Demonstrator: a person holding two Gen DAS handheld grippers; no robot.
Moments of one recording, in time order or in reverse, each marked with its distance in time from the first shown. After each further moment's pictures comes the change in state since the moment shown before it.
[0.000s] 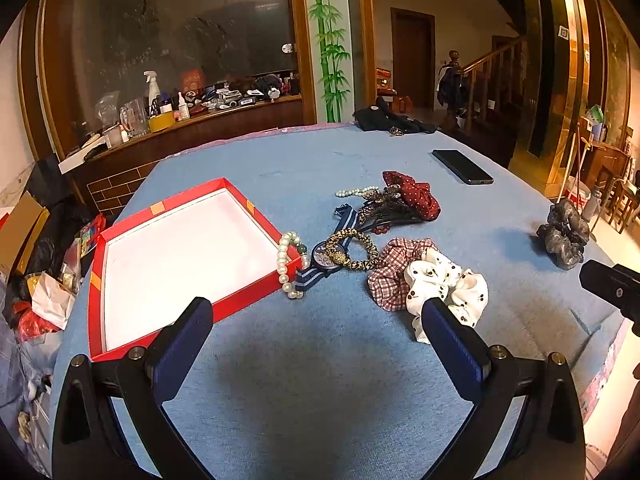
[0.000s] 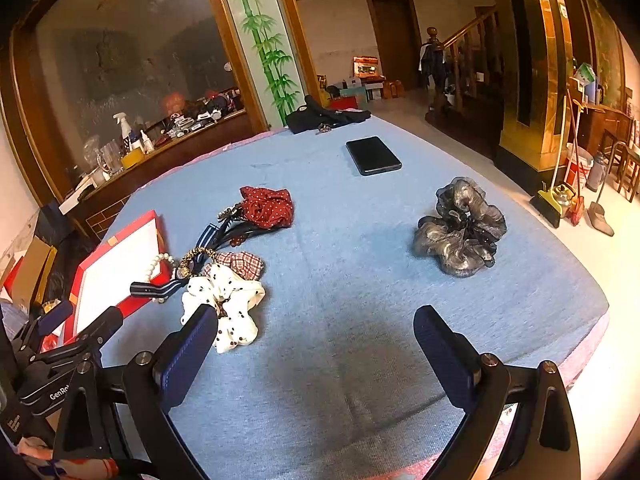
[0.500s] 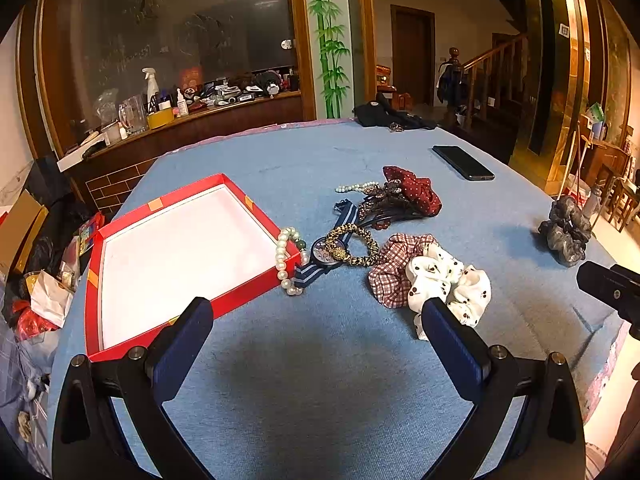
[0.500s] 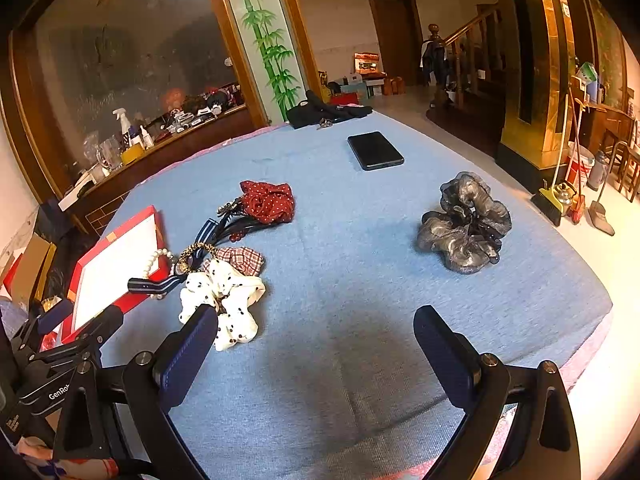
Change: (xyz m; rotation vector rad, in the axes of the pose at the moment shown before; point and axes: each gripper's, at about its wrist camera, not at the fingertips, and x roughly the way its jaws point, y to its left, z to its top) left arm 0.005 0.000 0.000 0.003 0.011 -0.003; right arm 0.006 0.001 -0.001 -0.002 0.015 0.001
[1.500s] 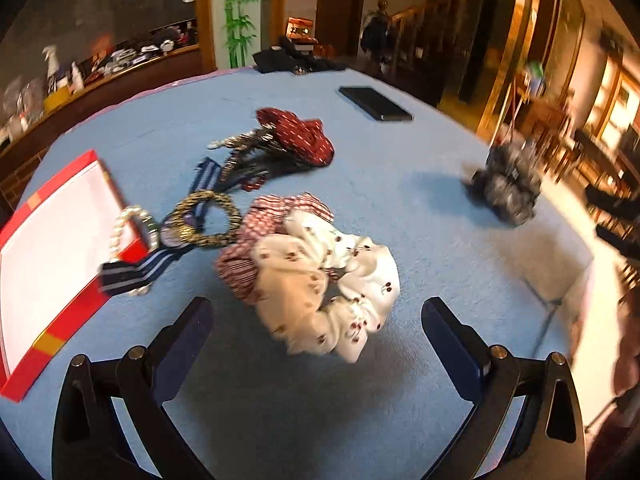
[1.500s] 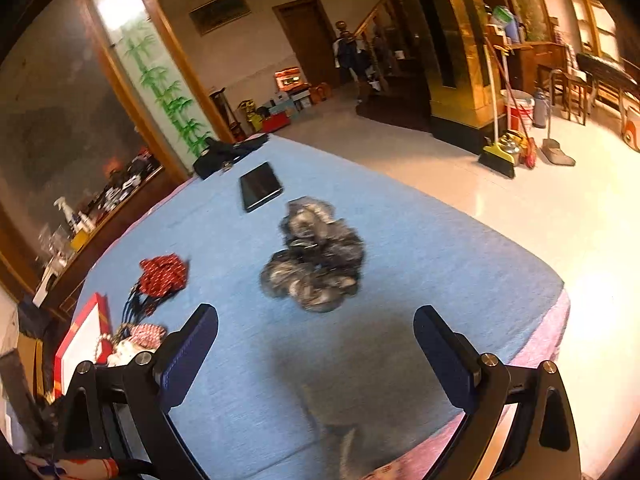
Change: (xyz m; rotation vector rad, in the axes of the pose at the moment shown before) left arm 0.076 -0.086 0.009 0.104 0.202 -0.294; right arm -0.005 -0.146 0.020 0.311 -0.070 -0.107
